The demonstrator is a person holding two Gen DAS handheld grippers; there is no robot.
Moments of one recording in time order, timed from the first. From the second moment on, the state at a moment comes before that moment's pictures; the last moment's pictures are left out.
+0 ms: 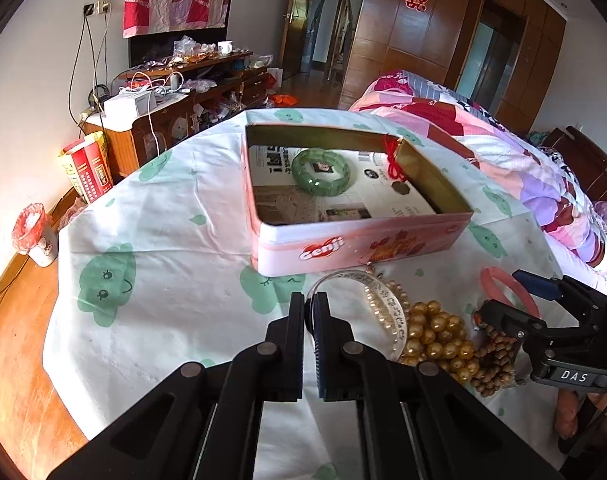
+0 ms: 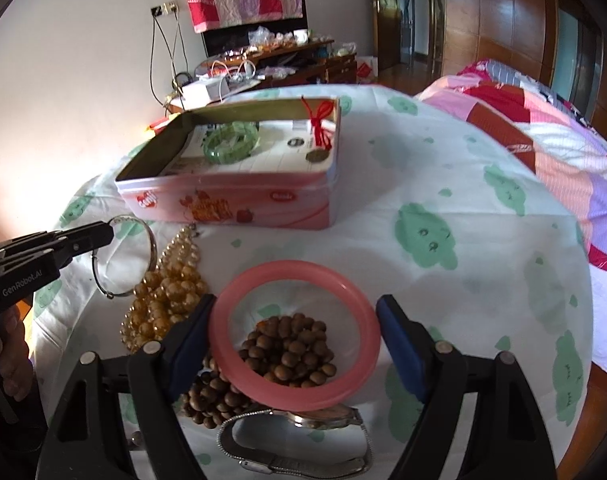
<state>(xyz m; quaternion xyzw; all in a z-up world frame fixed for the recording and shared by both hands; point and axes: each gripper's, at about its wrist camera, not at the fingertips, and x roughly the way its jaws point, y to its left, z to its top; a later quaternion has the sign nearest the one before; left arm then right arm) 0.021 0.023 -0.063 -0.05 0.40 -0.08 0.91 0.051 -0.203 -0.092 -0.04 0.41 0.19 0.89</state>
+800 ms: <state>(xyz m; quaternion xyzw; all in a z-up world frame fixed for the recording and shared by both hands) 0.035 0.006 -0.016 -0.01 0.35 -0.09 0.93 0.065 -0.207 -0.054 -0.03 0.35 0.19 0.92</state>
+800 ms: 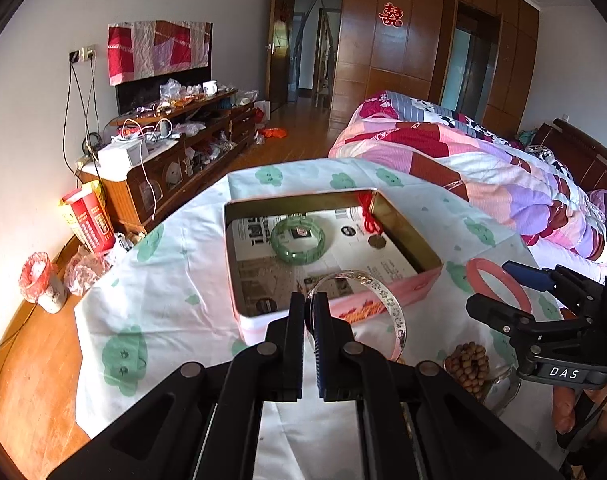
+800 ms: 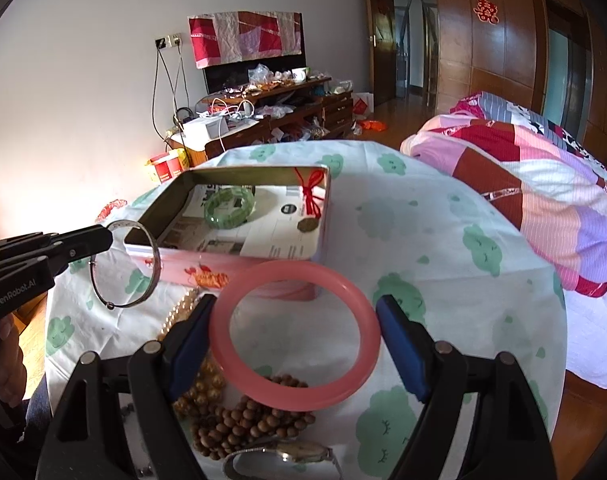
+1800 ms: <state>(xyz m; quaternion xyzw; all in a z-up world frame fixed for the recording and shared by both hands) 0.081 -0.003 0.014 0.01 0.31 -0.08 0.95 0.108 -0.191 -0.019 -0.06 0.30 0.19 0.93</state>
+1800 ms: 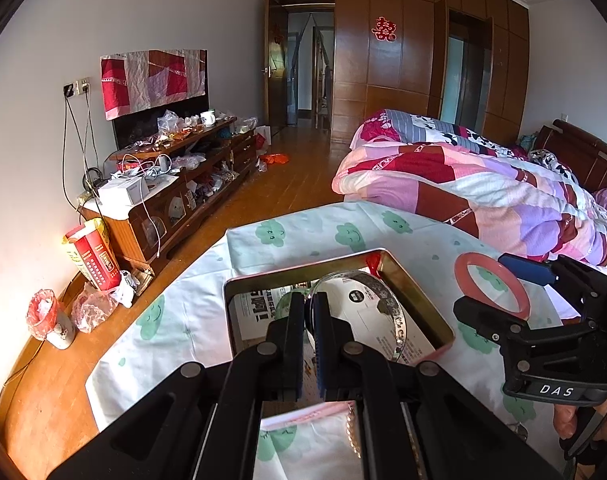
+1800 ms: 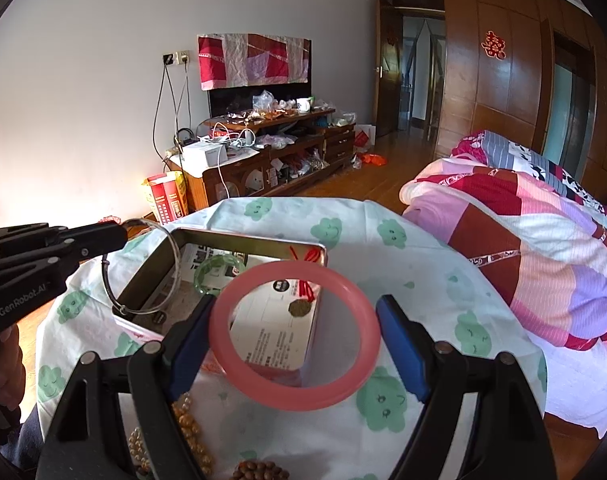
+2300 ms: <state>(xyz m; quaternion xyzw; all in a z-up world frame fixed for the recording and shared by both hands) 0.105 0.009 -0.003 0.00 0.33 -0.07 0.94 0.129 -0.175 -0.028 -0.07 0.30 0.19 0.93</state>
